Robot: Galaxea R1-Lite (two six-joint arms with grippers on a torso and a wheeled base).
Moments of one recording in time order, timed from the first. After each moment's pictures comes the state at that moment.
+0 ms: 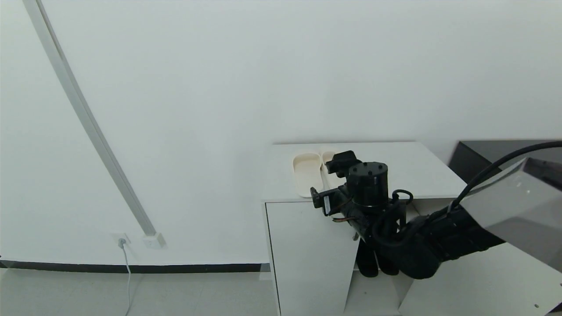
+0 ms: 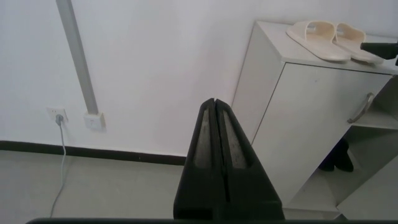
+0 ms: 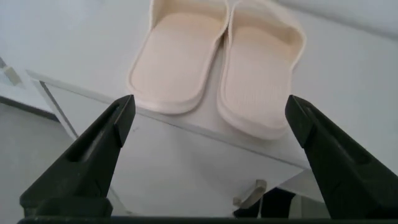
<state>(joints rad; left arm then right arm) 0.00 0.00 0.00 0.00 0.08 -0.11 0.72 2.12 -1.12 -0.81 -0.46 0.01</state>
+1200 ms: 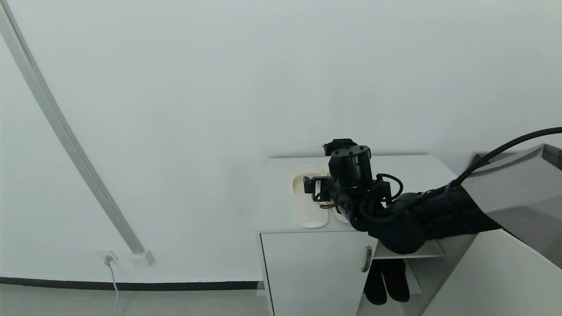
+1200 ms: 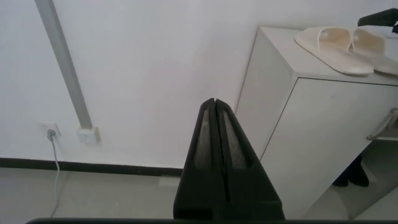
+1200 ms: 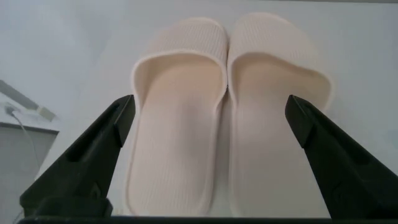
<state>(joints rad) 0.00 0.00 0.00 0.00 0.07 -0.09 0.73 2.14 -1.32 -0.56 -0.51 0.24</state>
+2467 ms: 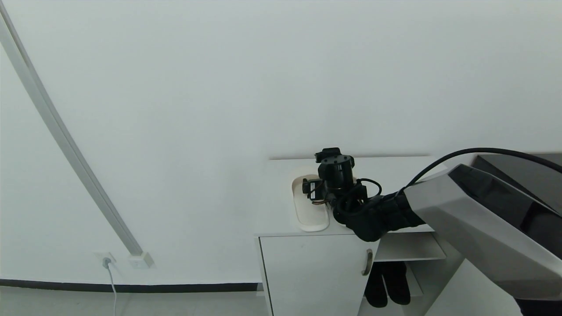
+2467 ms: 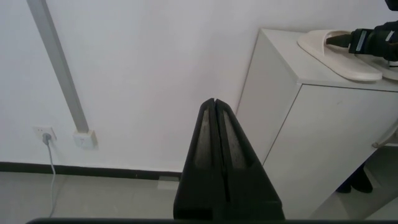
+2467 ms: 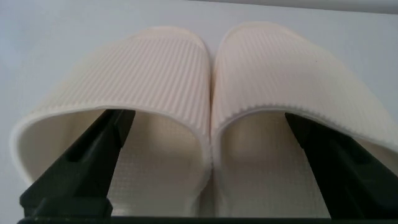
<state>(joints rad) 0.00 0.00 0.00 0.00 0.07 -0.09 0.67 2.39 -1.58 -0.57 -0.50 0.15</state>
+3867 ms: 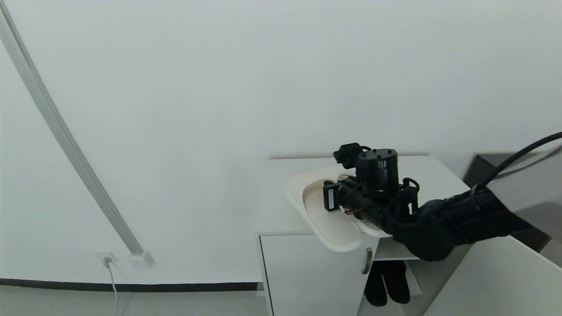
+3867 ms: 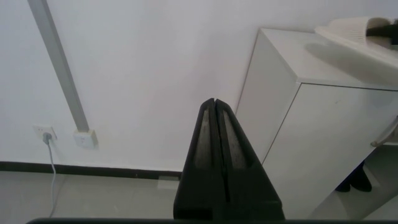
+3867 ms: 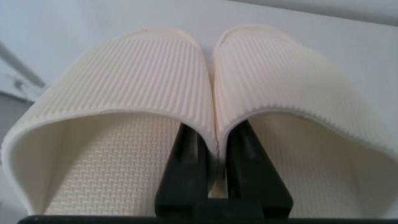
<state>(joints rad) 0.00 0.00 0.00 0.00 0.07 -0.09 0.67 2.04 -1.12 -0.69 -0.22 0.10</state>
